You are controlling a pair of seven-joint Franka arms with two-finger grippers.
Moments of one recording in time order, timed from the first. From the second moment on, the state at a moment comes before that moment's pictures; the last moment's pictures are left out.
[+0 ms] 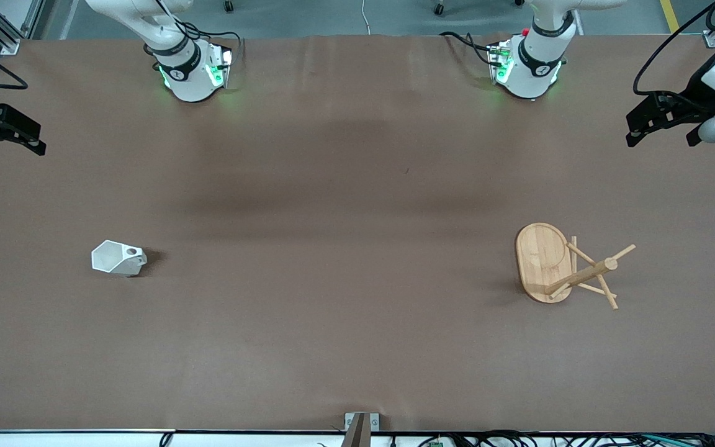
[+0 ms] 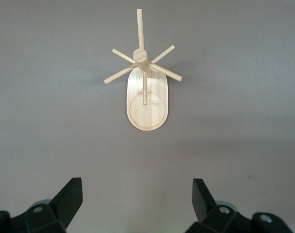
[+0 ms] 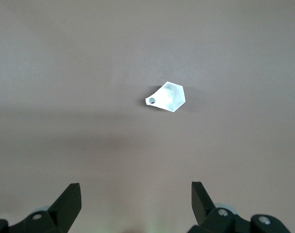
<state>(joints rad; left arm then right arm) -0.05 -0.09 -0.06 -1.59 0.02 1.54 -0.10 0.04 -0.01 -0.06 -1.49 -0.04 1.46 -0.09</state>
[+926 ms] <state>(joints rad) -0.05 -0.09 -0.07 -1.59 0.02 1.54 -0.10 -0.11 0.08 -0.07 -1.98 -0.04 2.11 -0.22</state>
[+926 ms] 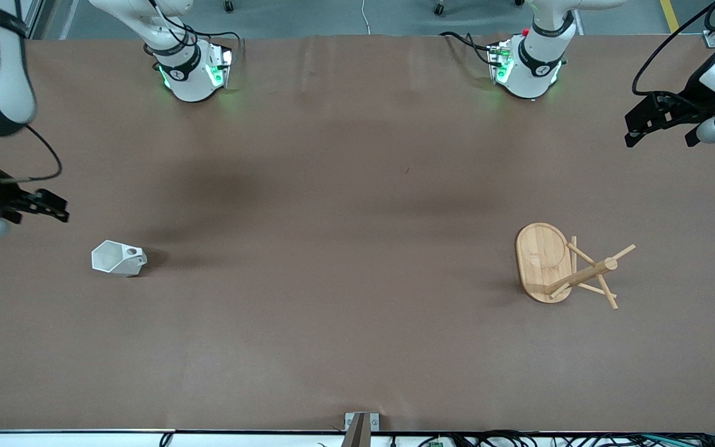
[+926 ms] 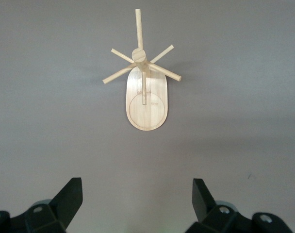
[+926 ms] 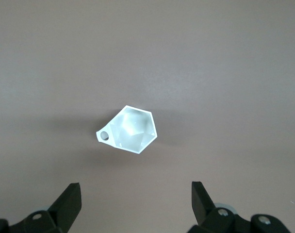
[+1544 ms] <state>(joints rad) -0.05 -0.08 -0.07 -1.59 0.02 1.54 -0.10 -0.15 0.30 -0.07 -2.00 -0.03 2.34 -0.32</state>
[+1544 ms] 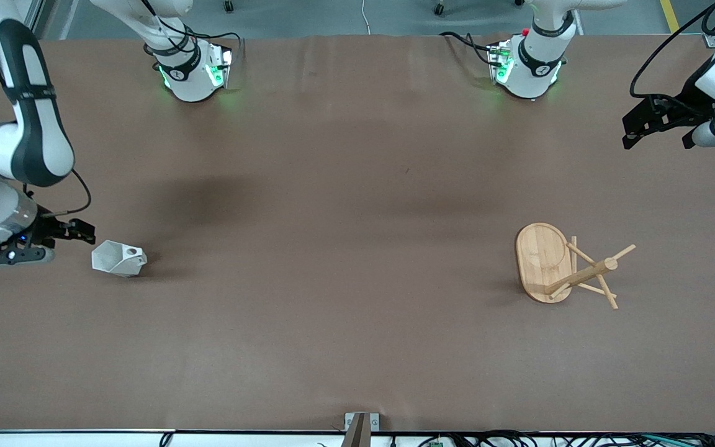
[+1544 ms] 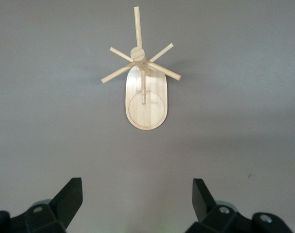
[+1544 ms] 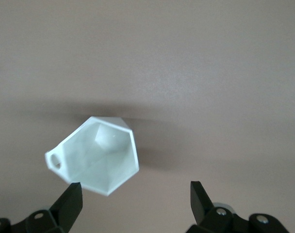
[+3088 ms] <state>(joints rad) -0.06 -0.07 -0.07 -1.60 0.02 1.54 -0.10 -0.16 0.43 -0.04 -1.94 0.00 2.35 -0.34</state>
